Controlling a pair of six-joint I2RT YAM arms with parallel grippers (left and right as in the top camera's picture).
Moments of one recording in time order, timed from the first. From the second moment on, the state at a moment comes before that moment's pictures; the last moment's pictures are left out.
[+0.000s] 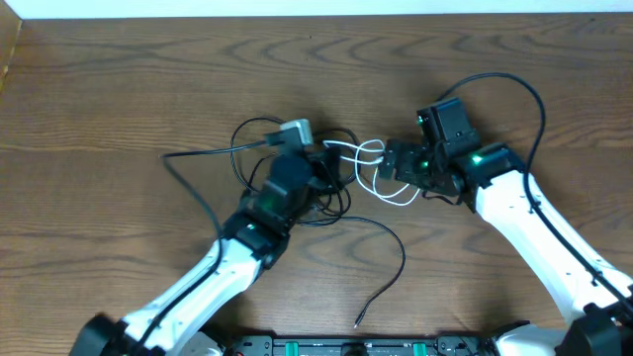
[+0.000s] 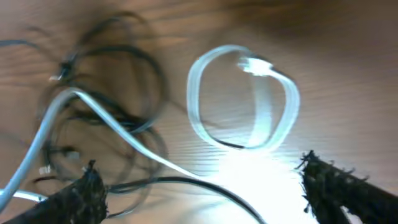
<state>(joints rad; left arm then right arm) -0.60 1.32 0.63 0.26 0.00 -0.83 0.40 1.49 1.09 -0.72 -0.10 0.65</state>
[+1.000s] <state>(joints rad) -0.80 1.75 0.63 0.53 -0.06 -0.87 0.24 1.49 1.09 -0.98 0.02 0.88</state>
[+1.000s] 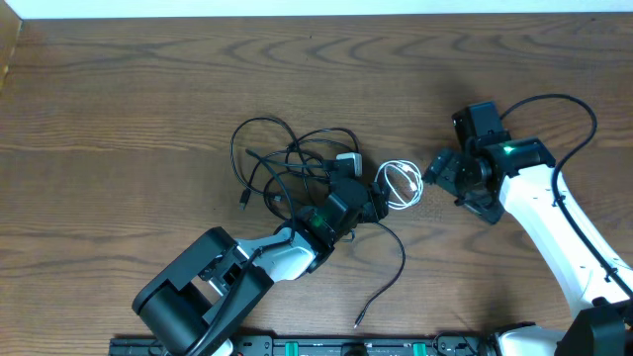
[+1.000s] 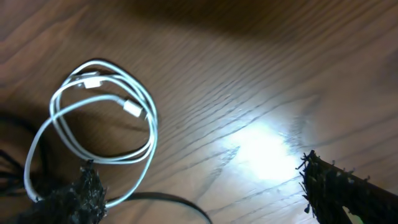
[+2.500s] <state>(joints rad) -0.80 1.75 0.63 0.49 -0.06 -0.84 0.34 1.72 0.81 -0.24 0.13 0.47</state>
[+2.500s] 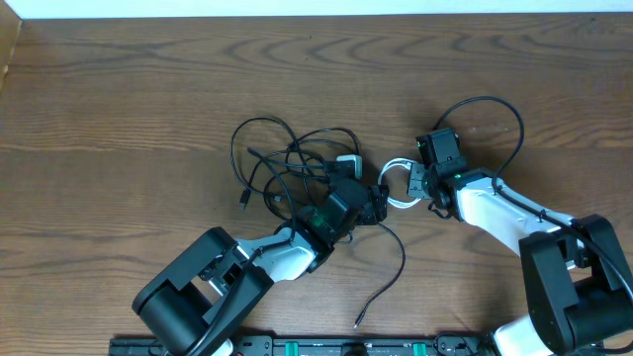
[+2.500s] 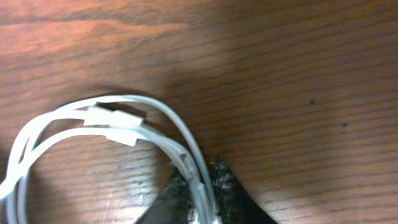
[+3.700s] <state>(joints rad) -0.80 1.56 0.63 0.49 0.05 -0.72 -0.02 1.37 0.82 -0.38 0.10 0.44</state>
